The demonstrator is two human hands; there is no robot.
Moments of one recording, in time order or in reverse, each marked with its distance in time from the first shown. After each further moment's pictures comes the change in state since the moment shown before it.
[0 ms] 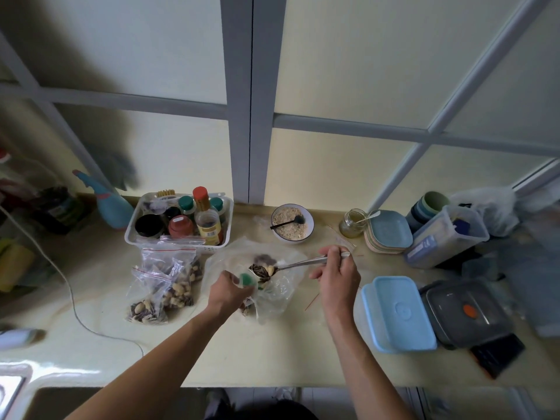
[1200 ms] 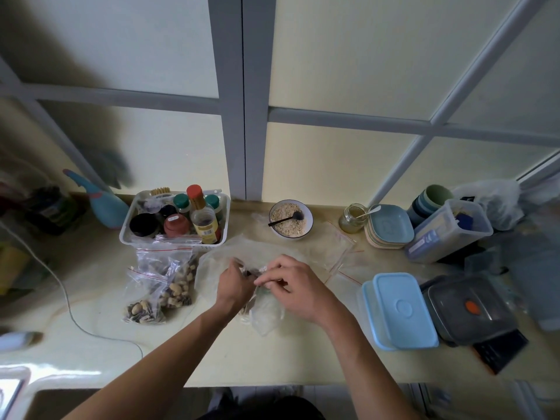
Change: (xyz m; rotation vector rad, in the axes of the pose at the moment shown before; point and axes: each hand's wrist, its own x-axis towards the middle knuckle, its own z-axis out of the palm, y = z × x) left_hand 0.002 0.024 0.016 0.173 0.075 0.223; right_hand -0.002 -0.004 0.013 -0.416 -0.887 -0.510
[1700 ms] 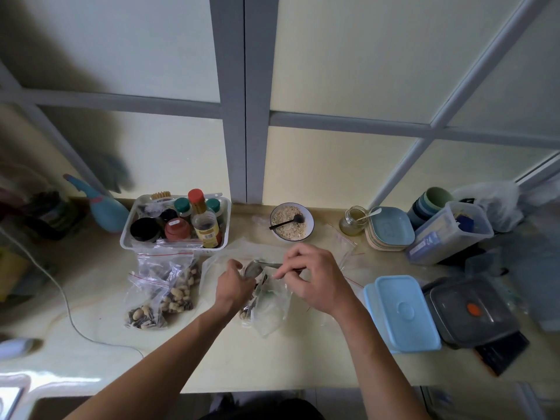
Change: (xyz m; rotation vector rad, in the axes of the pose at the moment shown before) left_hand 0.011 -0.002 -0.004 -0.017 -0.008 -0.081; right_hand 0.001 -0.013 -0.030 0.059 0.283 -0.125
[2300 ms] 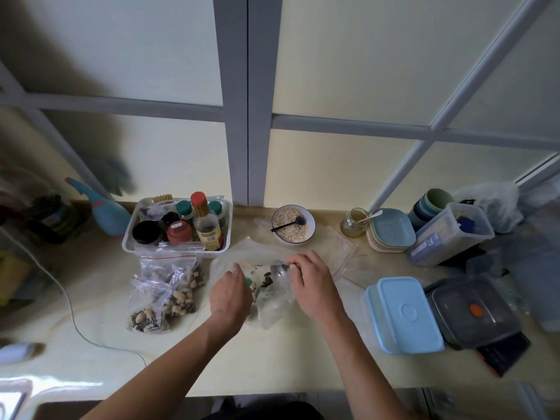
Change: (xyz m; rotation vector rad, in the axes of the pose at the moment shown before) left_hand -0.015 -0.002 -0.009 0.570 0.125 0.171; right_hand -0.009 0.032 0.038 -0.250 0.092 0.247
